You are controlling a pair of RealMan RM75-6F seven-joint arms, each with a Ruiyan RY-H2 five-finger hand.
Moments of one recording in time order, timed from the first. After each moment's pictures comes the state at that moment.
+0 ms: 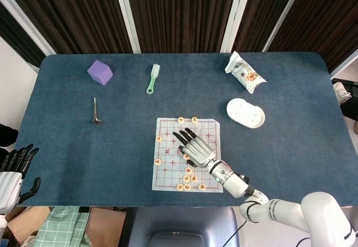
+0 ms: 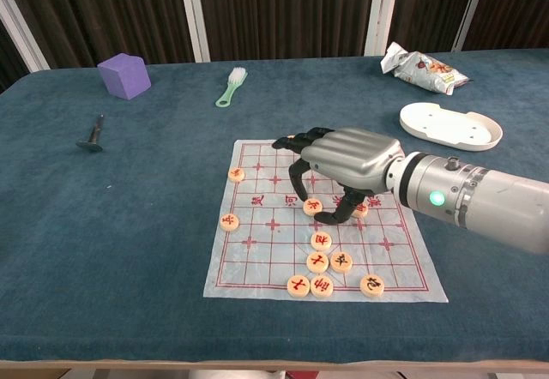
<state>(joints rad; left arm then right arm) -0.09 -1.06 0.01 -1.60 1.57 1.49 -0.06 0.80 -1.77 0.12 -1.15 -1.43 0.85 -0.32</state>
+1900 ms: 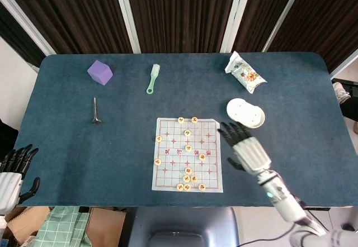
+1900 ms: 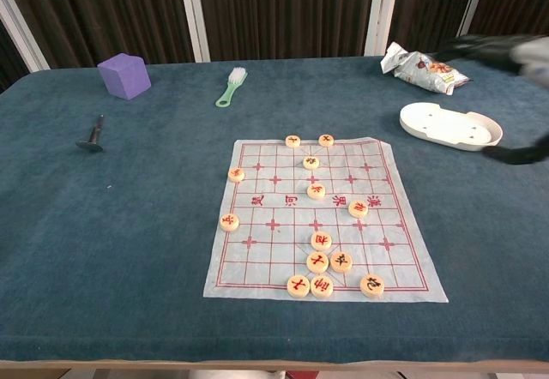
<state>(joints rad) -0.08 -1.08 0.00 -1.59 1.59 1.51 -0.03 0.45 -1.26 -0.03 -1.71 -1.47 1.34 -0.32</state>
